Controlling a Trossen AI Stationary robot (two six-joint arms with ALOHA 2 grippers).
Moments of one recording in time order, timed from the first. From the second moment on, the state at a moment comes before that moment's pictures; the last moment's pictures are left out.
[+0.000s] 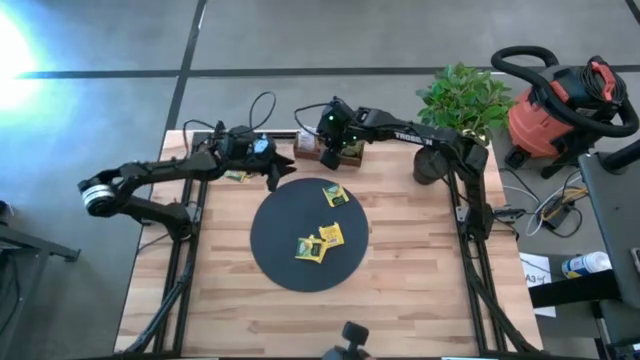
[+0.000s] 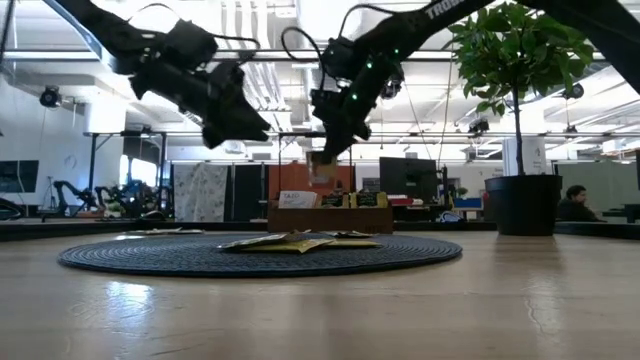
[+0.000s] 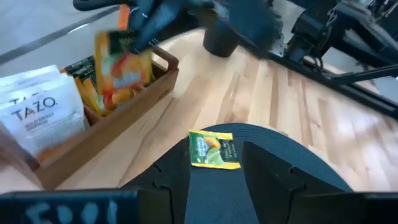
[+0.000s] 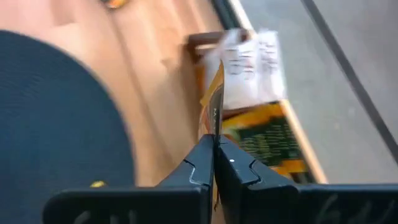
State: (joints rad) left arm 0.59 1.22 0.66 0.15 0.38 -0.14; right arm -0.49 2.03 1.75 -0.64 0.03 -0.13
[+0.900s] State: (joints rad) left arm 0.59 1.04 0.49 0.15 0.35 -0.31; right arm -0.62 2.12 1.74 -0.59 -0.18 -0.29
